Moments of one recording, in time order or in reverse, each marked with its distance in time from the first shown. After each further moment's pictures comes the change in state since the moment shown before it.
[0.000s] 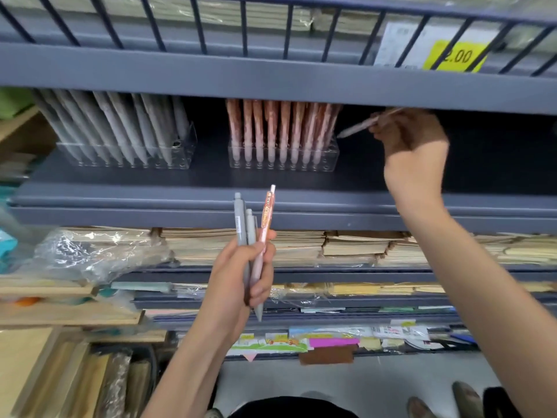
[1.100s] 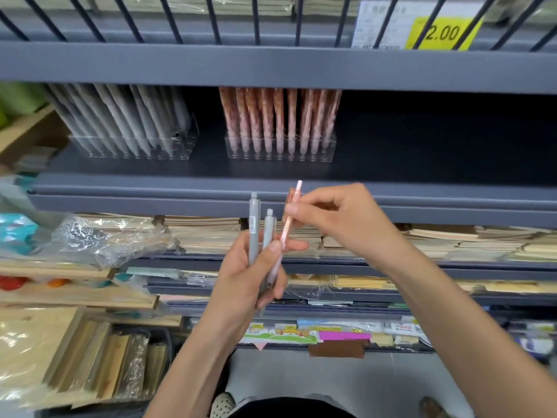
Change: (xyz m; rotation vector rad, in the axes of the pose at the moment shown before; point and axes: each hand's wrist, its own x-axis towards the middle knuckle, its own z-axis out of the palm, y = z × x) left_hand -0.016 -0.012 0.022 0.292 0.017 0.092; right_hand -0.079 -0.026 -0.002 0.042 -0.825 0.261
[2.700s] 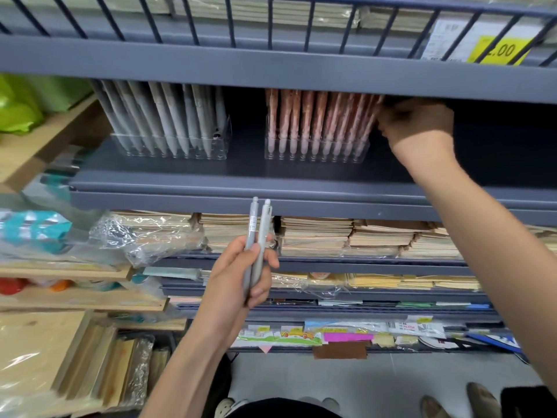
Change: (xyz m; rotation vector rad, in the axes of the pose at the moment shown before) left_hand -0.021 0.016 -0.071 -0.246 0.033 -0.084; right_hand 0.086 -0.024 -0.044 -0.510 0.737 0.029
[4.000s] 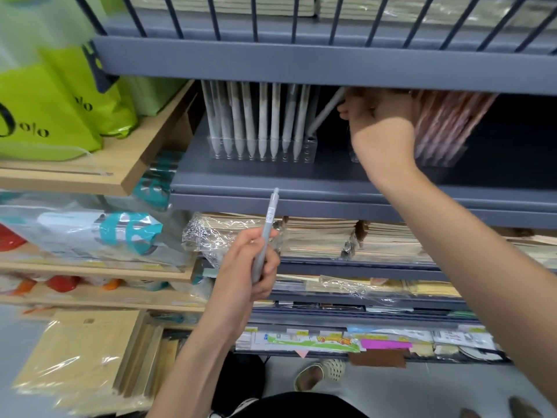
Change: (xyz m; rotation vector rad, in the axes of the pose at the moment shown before) left_hand -0.003 0.062 -0.118 0.155 0.039 0.051; right_hand -0.062 -0.145 0.120 0.373 -0.007 -0.072
